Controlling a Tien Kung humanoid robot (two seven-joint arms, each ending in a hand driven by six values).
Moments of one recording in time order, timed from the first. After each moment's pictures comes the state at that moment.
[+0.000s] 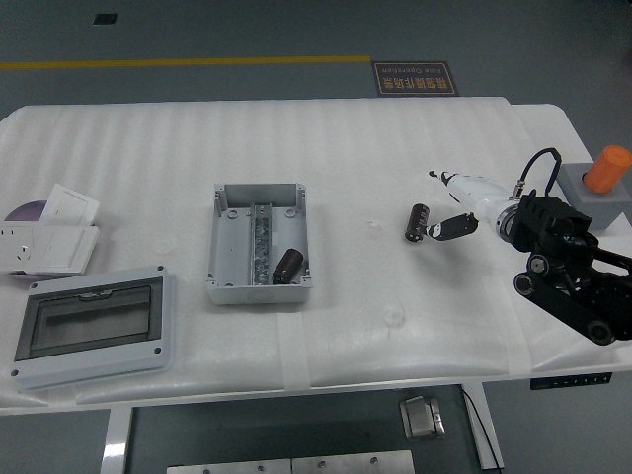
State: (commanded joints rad) left arm -0.03 0.28 -0.44 -0.18 0.60 -0.03 0.18; right arm 0.72 -0.52 0.50 1.15 -1.66 -0.01 -0.33
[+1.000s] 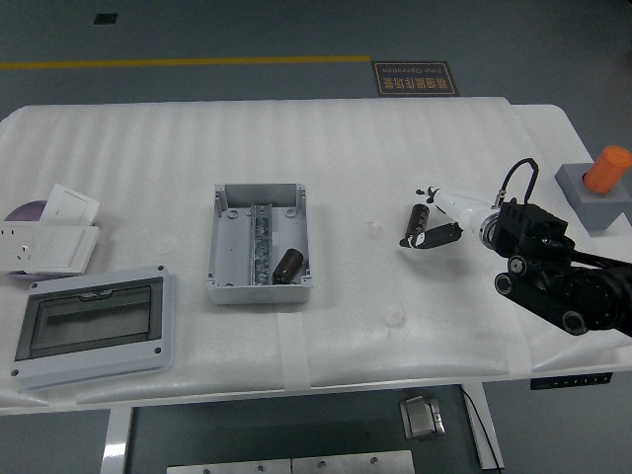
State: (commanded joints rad) left arm -0.04 0.28 -0.41 -0.18 0.58 -0.03 0.17; right arm 0.80 -0.45 0.32 0.99 -1.54 -0.08 -0.27
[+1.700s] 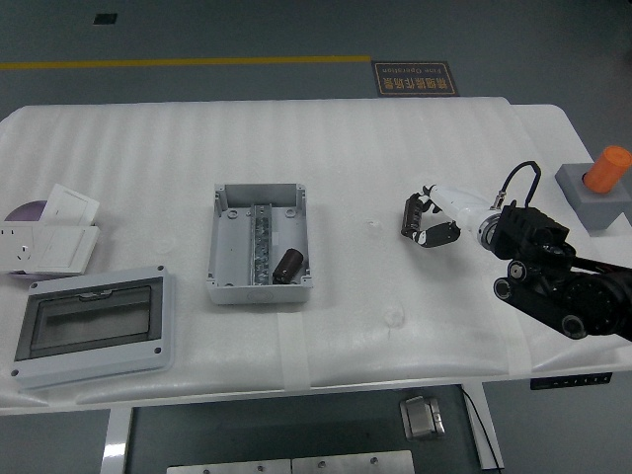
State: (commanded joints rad) left arm -0.04 0.28 -0.39 -0.18 0.56 -0.03 0.17; right arm 0.78 -0.46 0.36 1.06 -1.54 -0.17 -0.23
